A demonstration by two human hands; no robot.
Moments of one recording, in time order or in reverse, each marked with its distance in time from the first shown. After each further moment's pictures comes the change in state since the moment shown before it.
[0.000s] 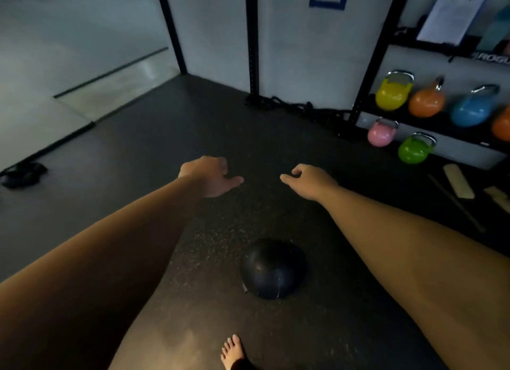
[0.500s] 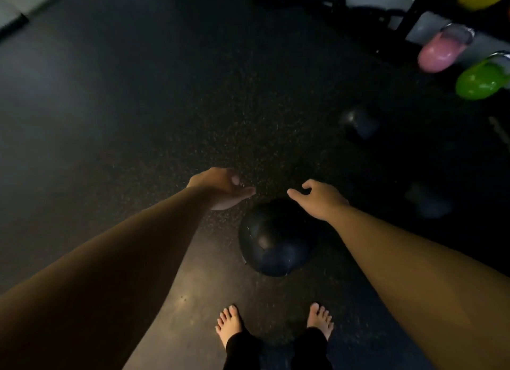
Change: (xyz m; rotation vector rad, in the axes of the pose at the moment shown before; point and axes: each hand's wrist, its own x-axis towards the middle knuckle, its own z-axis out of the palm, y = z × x) left_hand 0.223 -0.049 0.281 -0.228 -0.400 -0.073; right_hand 0.240 0.099 0.246 -0.016 -0.290 0.212
